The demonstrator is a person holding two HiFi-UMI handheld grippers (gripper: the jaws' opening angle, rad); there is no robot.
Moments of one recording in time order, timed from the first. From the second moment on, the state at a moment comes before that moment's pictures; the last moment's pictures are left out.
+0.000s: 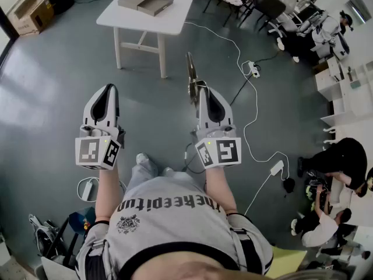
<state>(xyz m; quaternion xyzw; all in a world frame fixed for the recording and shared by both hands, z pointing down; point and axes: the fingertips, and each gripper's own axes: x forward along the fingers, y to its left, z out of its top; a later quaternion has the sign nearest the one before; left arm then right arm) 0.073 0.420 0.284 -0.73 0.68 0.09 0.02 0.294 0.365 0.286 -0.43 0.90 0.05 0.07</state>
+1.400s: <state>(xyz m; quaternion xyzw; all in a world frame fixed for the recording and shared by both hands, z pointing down) -0.028 0.311 0.302 -0.76 0.65 0.10 0.01 0.199 0.266 0.303 -0.47 0.88 0.04 0.08</state>
